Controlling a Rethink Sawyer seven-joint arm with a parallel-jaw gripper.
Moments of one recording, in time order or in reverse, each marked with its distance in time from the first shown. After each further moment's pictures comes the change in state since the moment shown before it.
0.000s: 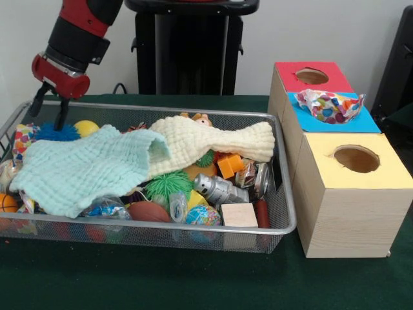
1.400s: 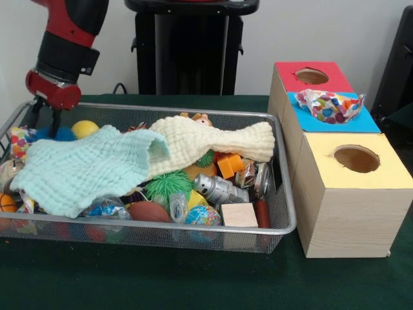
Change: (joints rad) arm -0.172 -0.008 0.159 -0.006 -0.062 -0.007 0.000
